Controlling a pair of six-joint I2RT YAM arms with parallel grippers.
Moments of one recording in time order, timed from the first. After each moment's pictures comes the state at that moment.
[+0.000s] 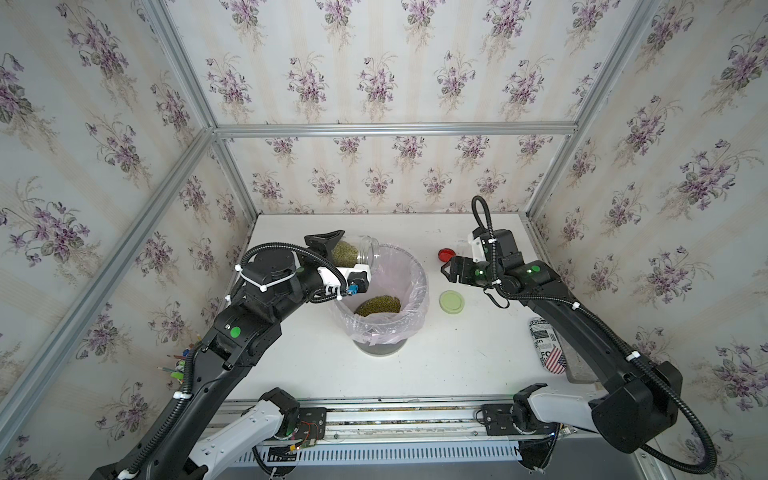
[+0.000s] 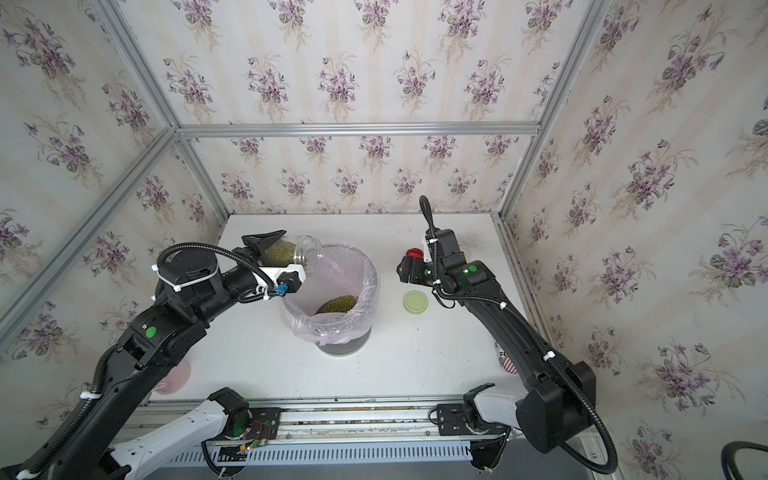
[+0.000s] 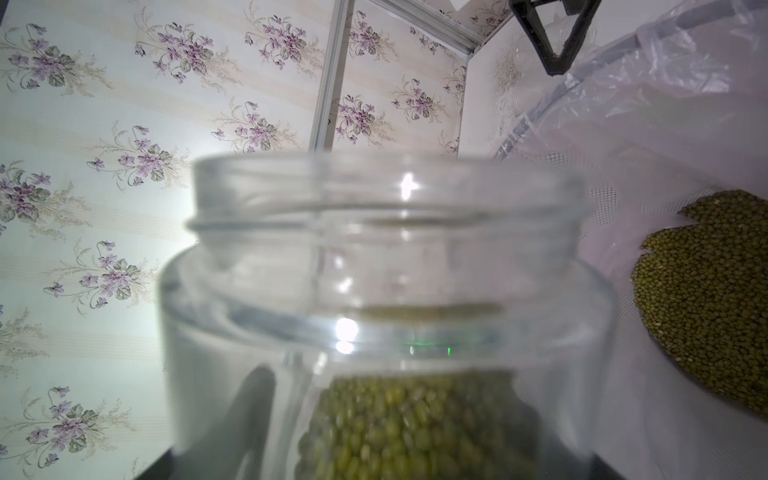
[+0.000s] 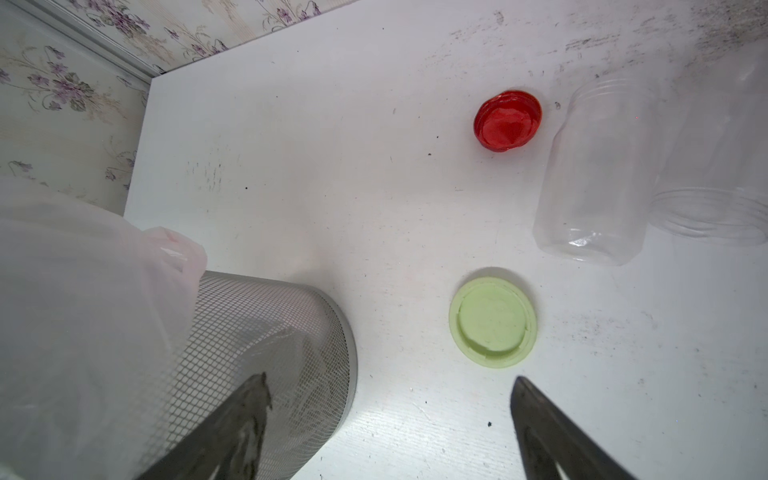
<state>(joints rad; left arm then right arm) -0.52 0.89 1.21 -0.54 0.05 1.26 0.41 1.26 1.15 -0.70 -0.12 0.48</state>
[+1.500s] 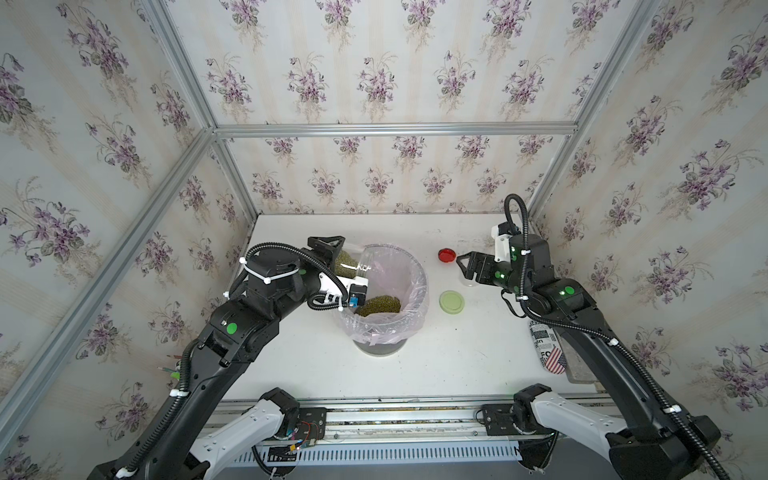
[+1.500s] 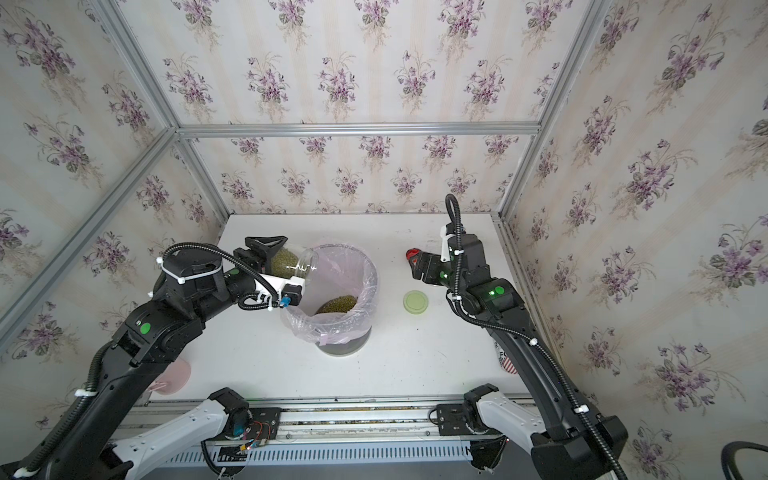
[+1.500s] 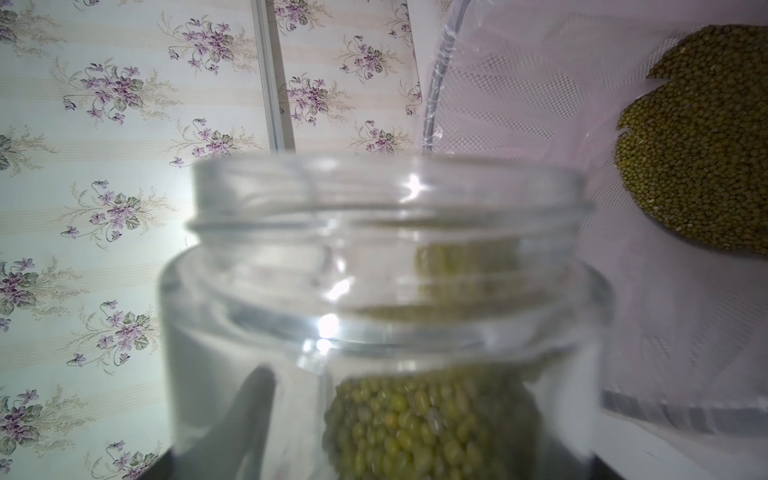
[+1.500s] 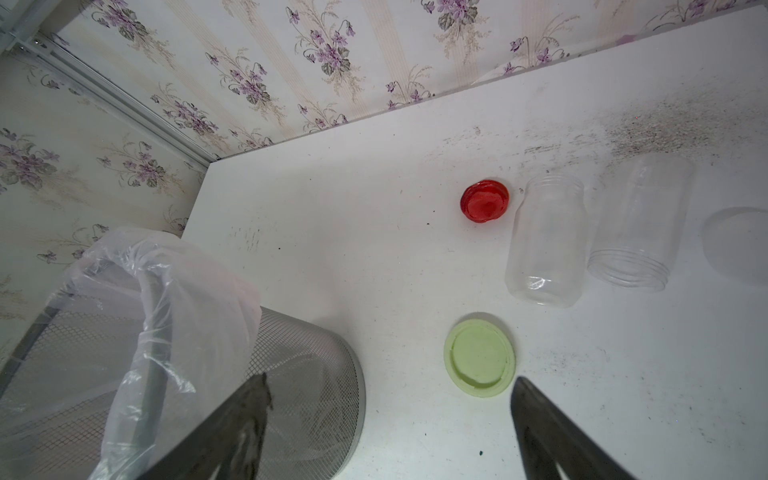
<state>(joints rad) -0.52 0.92 1.28 -0.70 -0.02 1.53 0.38 1.06 1.11 -0.65 -0.07 0.47</state>
